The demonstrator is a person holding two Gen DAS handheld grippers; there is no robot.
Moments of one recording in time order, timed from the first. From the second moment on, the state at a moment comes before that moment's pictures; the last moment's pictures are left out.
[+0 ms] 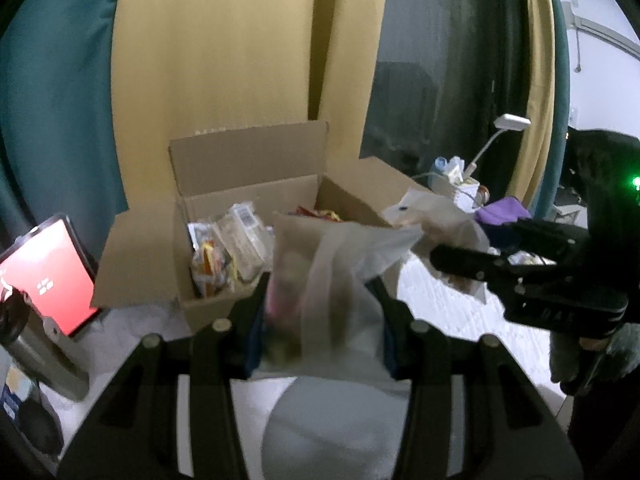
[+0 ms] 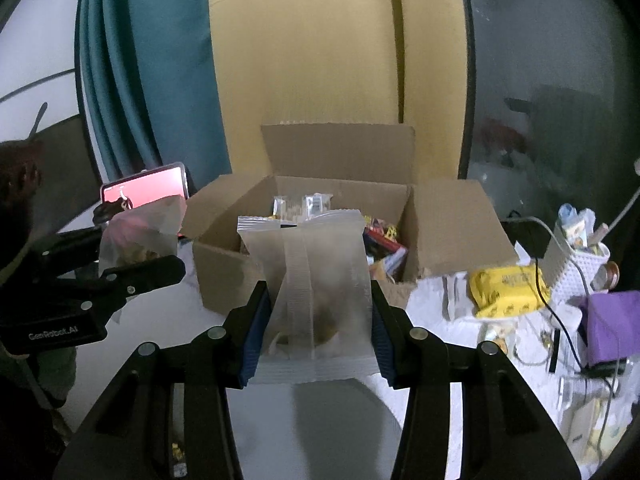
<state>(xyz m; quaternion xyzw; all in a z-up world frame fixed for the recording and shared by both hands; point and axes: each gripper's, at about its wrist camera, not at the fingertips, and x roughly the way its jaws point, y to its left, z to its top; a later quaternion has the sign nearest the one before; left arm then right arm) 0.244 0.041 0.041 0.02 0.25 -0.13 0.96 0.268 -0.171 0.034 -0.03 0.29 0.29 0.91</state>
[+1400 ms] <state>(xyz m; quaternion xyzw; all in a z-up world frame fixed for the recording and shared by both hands) 0.412 0.106 -0.024 -0.03 0.33 -0.07 0.94 0.408 -0.094 -0.003 -0.04 0.32 0.30 0.90</state>
